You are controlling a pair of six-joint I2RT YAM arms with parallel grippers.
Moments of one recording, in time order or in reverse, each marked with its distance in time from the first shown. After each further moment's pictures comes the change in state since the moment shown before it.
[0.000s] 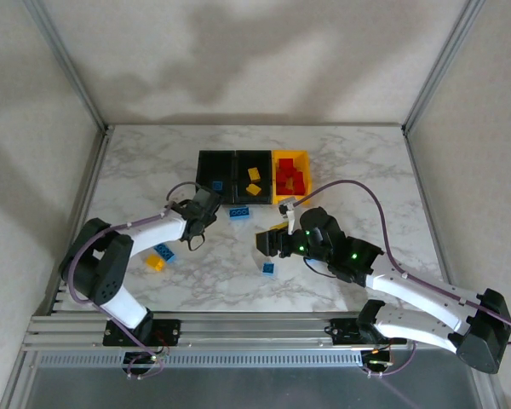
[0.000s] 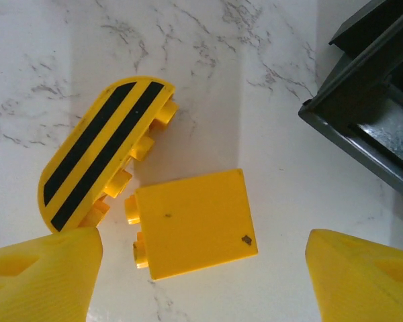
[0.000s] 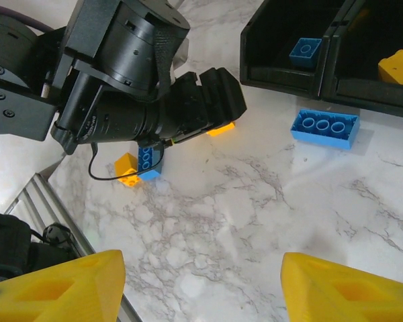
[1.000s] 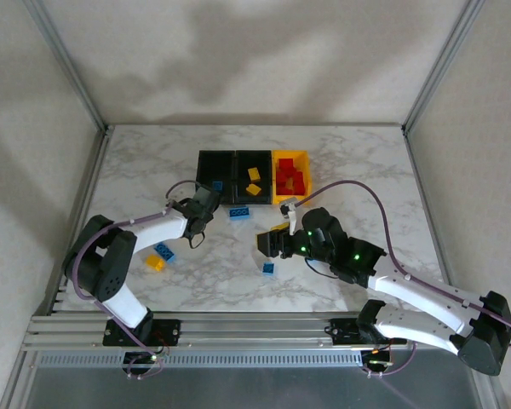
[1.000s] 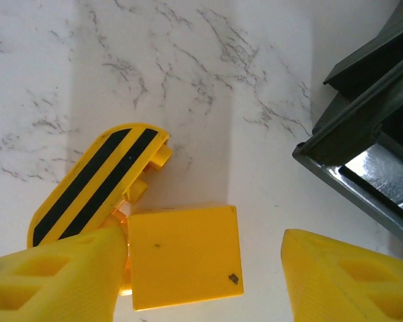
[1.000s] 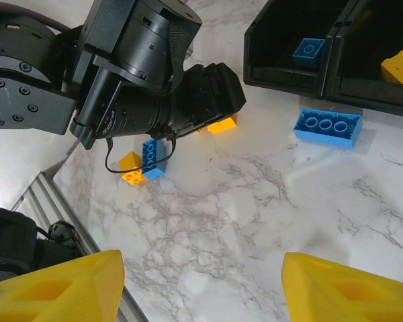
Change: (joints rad) left arm 0.013 0.023 0.002 0.048 -0.050 0.008; right arm 0.000 -0.019 0.002 -0.016 -0.008 0.000
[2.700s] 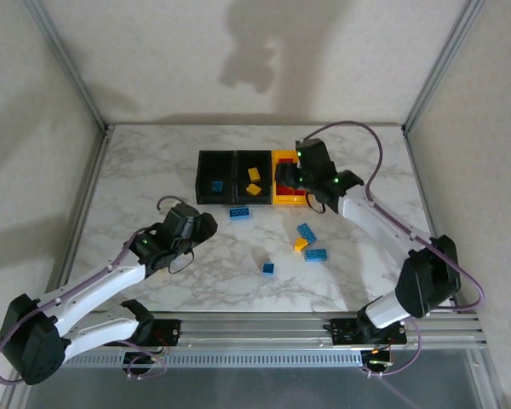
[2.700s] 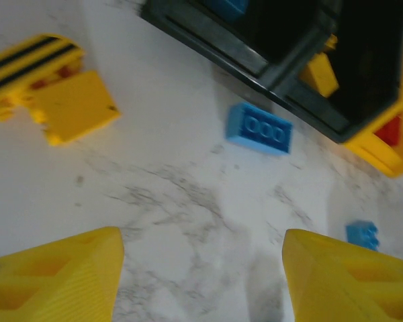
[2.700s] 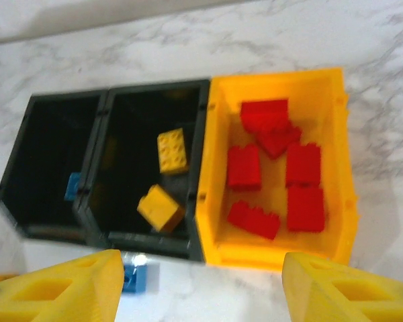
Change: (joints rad) left arm -0.106 -0.609 -0.214 -0.069 0.282 0.059; right arm -0.367 0.494 0.490 -0.247 0.200 -0.070
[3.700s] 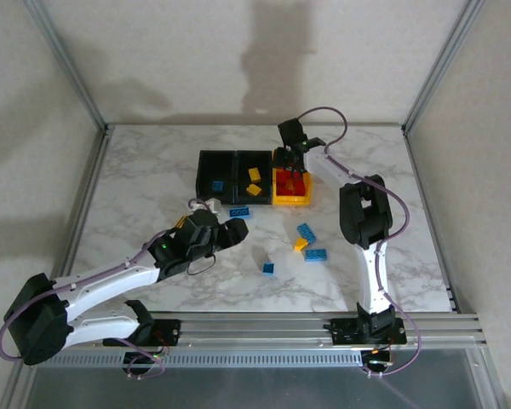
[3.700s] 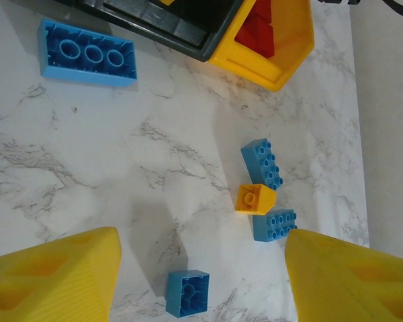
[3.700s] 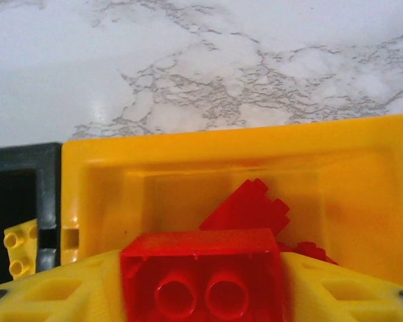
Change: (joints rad) left arm -0.193 0.104 -0.013 0.320 0.150 0.043; right arm -0.139 0.723 0.607 -0.143 0.037 -0.009
